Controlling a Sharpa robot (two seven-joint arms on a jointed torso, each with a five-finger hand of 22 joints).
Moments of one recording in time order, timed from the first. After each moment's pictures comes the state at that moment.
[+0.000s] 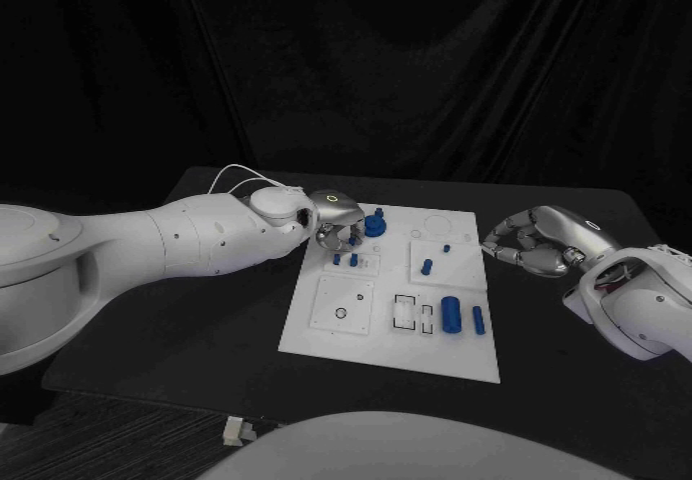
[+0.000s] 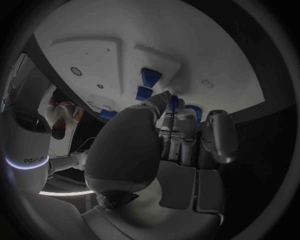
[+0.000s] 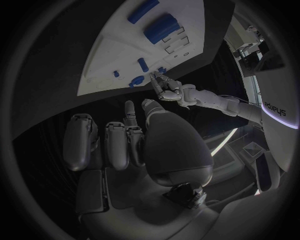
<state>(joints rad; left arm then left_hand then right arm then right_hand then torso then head) 1.20 -0.61 -0.21 1.07 -1.70 -0.22 0.23 1.46 -0.14 0.37 0.07 0.19 1.05 0.06 0.08 0.27 1.10 0.02 0.15 0.16 1.34 -0.05 1.10 0.89 0.08 1.42 0.06 1.22 1.29 1.23 -0.96 -0.21 1.62 -1.34 -0.50 -0.06 1.32 -0.01 0.05 0.28 0.48 0.92 0.09 0.29 0.31 1.46 0.01 1.51 1.31 1.46 -0.06 1.43 1.29 0.03 1.46 0.05 1.31 1.29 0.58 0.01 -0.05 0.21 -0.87</state>
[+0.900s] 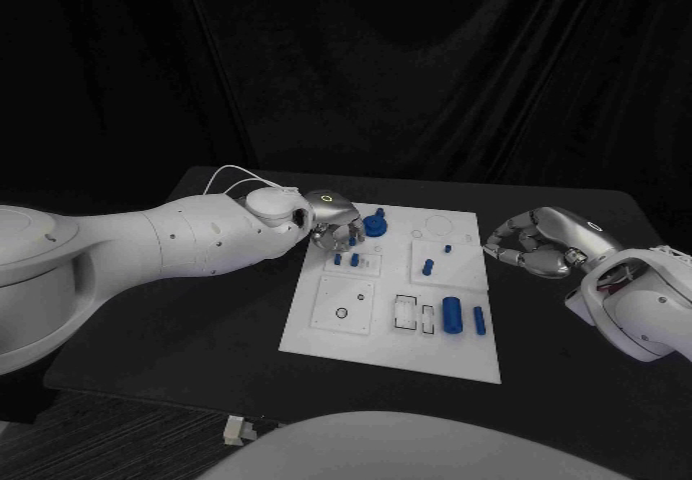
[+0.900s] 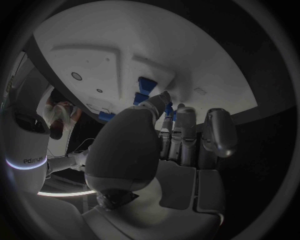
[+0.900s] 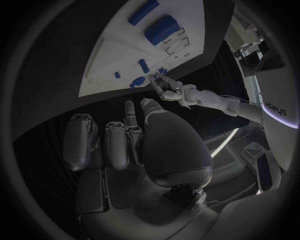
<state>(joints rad) 1.20 -0.63 -0.21 1.06 -1.70 -0.23 0.21 1.43 -0.16 0.37 0.07 0.13 0.86 0.00 0.07 0.23 0.97 0.05 0.10 0.17 1.31 -0.03 1.07 0.85 0.08 1.41 0.07 1.18 1.29 1.23 -0.96 -0.21 1.62 -1.34 -0.49 -0.07 1.34 -0.03 0.05 0.28 0.48 0.92 0.09 0.29 0.31 1.46 0.01 1.51 1.31 1.46 -0.06 1.43 1.29 0.03 1.46 0.05 1.31 1.29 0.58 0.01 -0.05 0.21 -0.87</state>
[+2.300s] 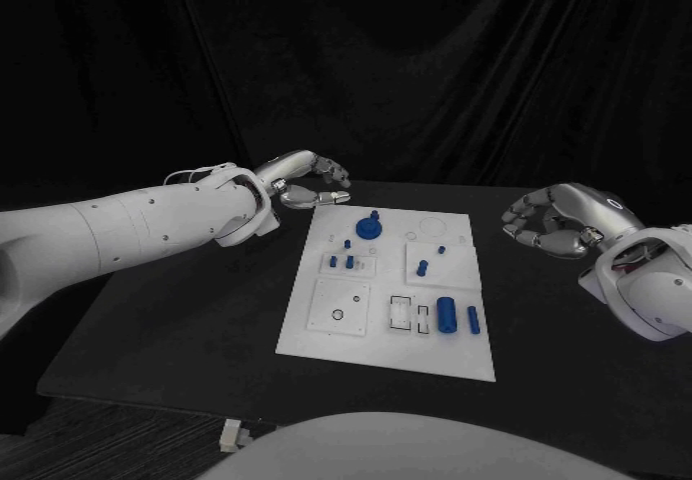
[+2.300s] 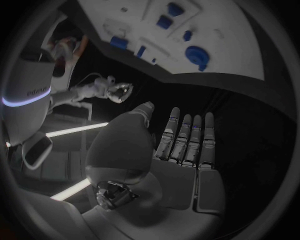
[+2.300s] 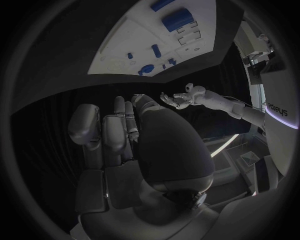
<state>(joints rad) 1.25 -0.77 -0.21 1.13 -0.91 -0.32 0.54 1.20 -0.05 0.12 0.29 0.27 0.83 0.11 0.07 0.18 0.50 0.09 0.13 0.15 0.29 0.10 0.28 0.22 0.10 0.37 0.17 0.09 1.06 1.28 -0.99 -0.21 1.62 -1.40 -0.53 -0.09 1.49 -0.12 0.18 0.25 0.48 0.89 0.11 0.29 0.31 0.98 0.07 0.41 0.40 1.44 -0.02 1.25 1.03 0.12 1.39 0.08 1.05 1.29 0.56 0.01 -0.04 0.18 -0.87</state>
